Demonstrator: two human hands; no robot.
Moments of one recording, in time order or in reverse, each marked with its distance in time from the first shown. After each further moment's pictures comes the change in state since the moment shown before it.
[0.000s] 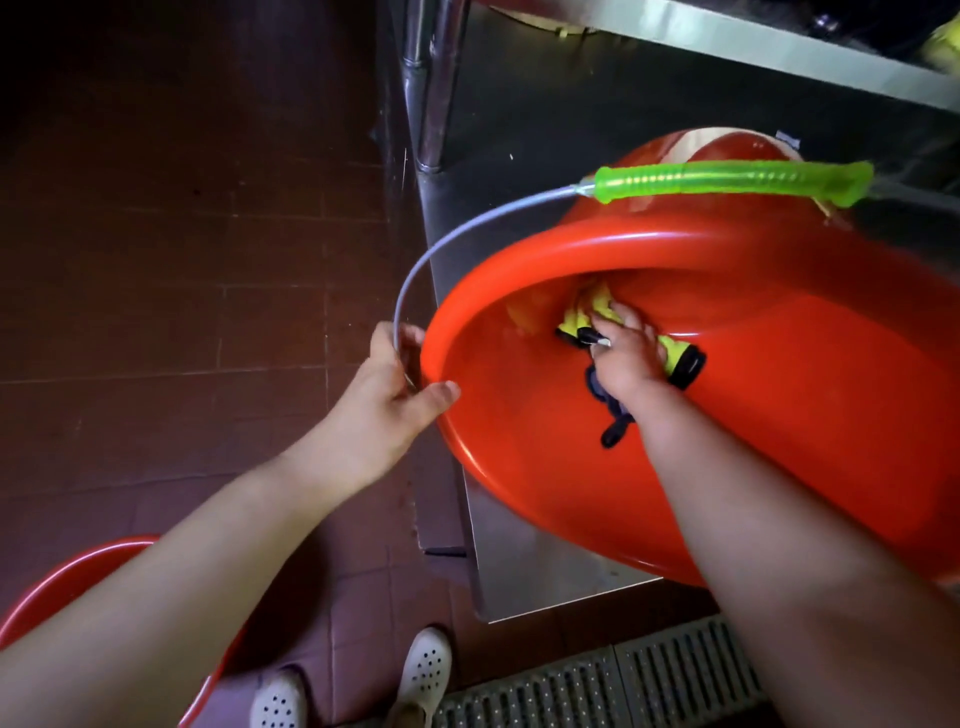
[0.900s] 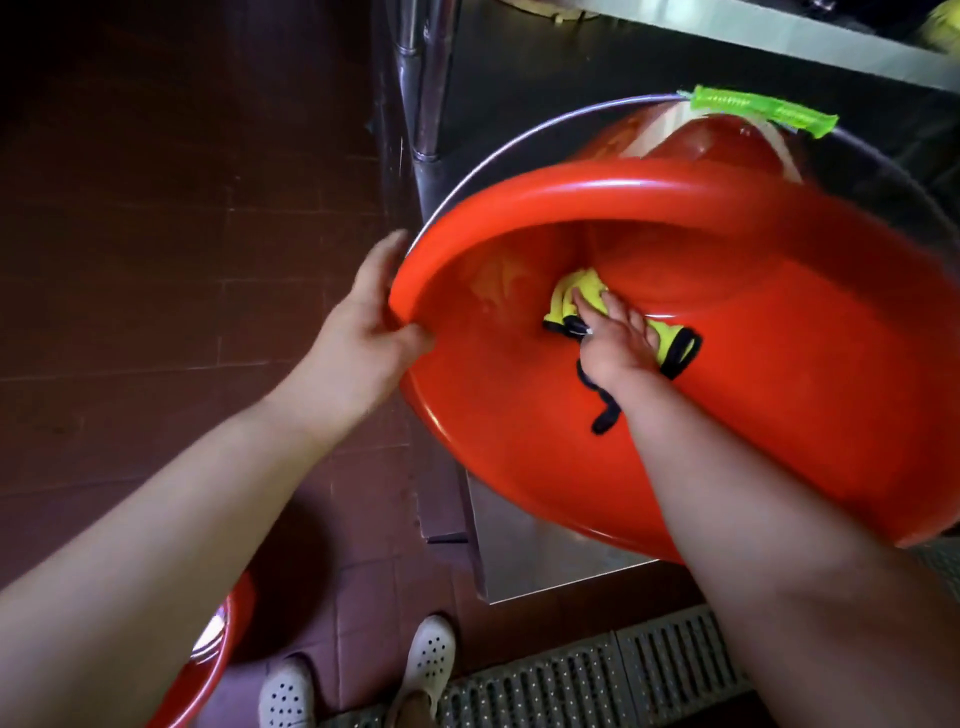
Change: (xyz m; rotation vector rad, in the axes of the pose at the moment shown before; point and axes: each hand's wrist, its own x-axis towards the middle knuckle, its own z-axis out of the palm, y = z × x) left_hand 0.016 0.018 -0.021 -0.060 0.025 -0.035; right_hand -0.015 -0.016 -0.006 -0.193 -0.091 0.029
